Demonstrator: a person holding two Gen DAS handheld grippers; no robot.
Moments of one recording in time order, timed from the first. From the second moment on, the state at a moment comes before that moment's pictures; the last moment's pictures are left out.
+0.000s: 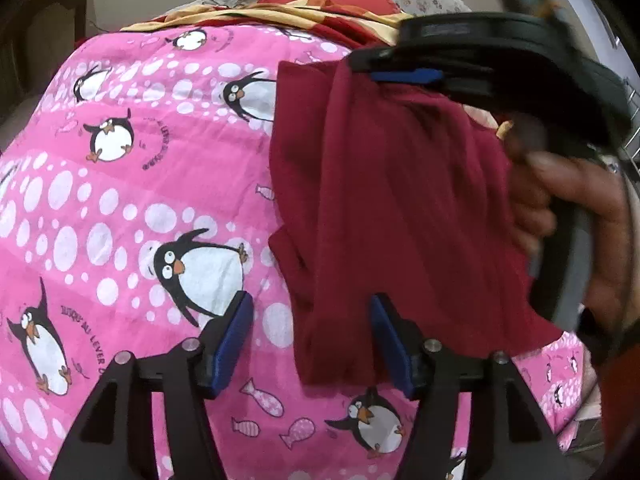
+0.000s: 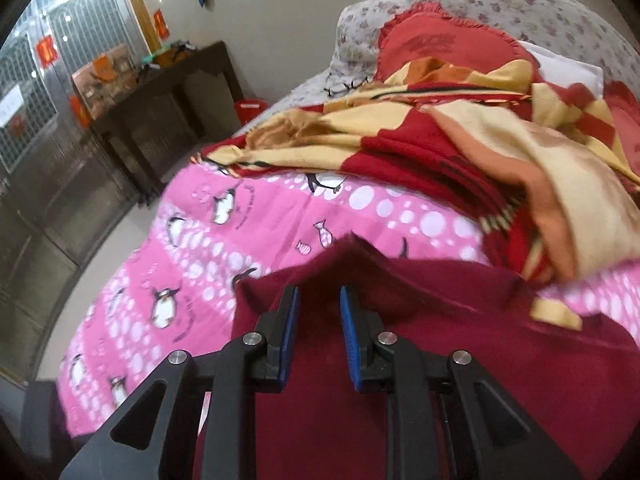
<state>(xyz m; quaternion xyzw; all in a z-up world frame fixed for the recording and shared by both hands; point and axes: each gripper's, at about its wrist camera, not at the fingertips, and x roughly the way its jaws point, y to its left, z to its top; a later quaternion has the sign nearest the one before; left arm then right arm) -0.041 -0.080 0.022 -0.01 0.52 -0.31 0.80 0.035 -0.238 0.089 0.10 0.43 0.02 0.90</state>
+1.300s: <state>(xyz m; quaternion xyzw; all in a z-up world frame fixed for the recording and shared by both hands) 0.023 -0.100 0.016 -0.12 0.51 -0.32 0.79 0.005 -0.275 0.089 0.24 0.46 0.05 0.85</state>
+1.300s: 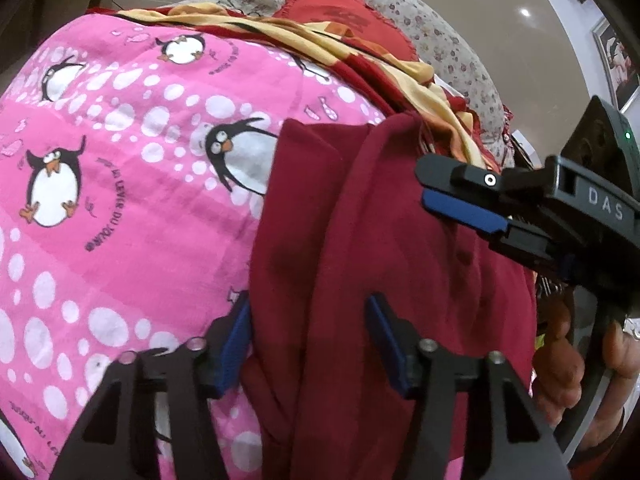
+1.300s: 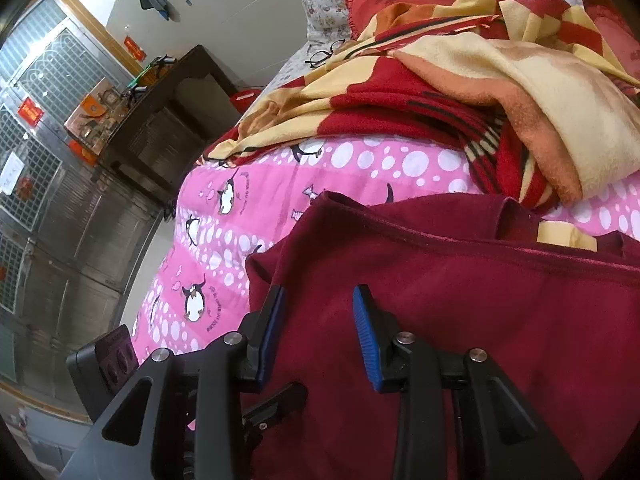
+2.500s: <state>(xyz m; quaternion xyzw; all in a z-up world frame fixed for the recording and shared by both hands) -0.029 -0.127 0.063 -0.01 0.41 -0.39 0.82 0.023 -0.223 0.089 0.07 0.51 0.02 0.86</state>
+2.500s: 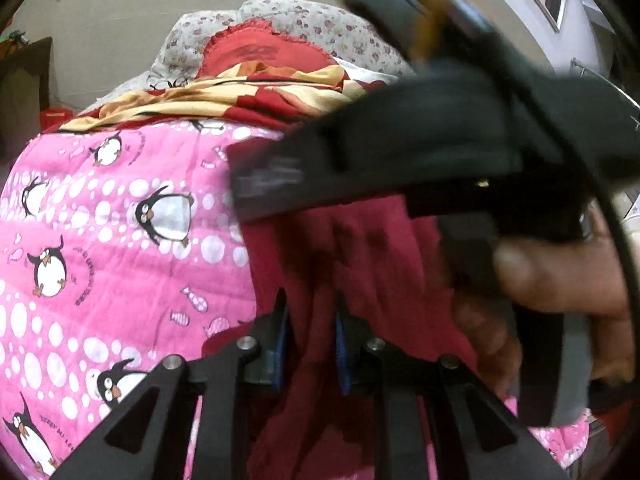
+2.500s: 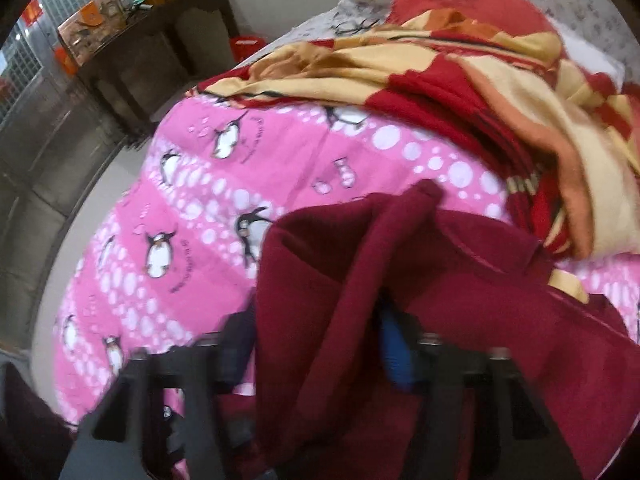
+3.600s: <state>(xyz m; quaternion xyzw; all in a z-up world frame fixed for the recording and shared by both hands) -0.076 -0.132 0.103 0.02 0.41 -0.46 0.79 -0.053 -0.294 0.143 0.12 0.42 0.02 0.90</state>
